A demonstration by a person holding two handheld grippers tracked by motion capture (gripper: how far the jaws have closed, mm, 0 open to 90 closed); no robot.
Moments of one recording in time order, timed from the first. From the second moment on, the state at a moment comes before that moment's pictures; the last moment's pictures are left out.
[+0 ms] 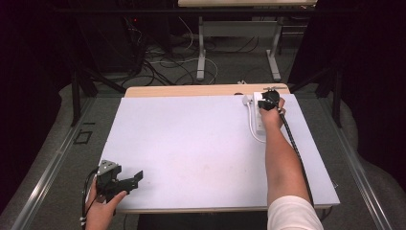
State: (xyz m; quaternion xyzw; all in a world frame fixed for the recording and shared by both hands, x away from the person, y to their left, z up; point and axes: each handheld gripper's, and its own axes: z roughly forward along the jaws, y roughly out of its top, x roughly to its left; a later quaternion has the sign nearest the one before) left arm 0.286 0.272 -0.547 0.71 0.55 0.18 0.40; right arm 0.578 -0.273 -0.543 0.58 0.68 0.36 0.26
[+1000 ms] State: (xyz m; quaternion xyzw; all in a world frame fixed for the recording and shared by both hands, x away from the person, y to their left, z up) left arm 0.285 0.270 -0.545 0.72 0.54 0.18 0.40; right arm 0.565 -0.270 -0.525 0.57 0.70 0.35 0.26
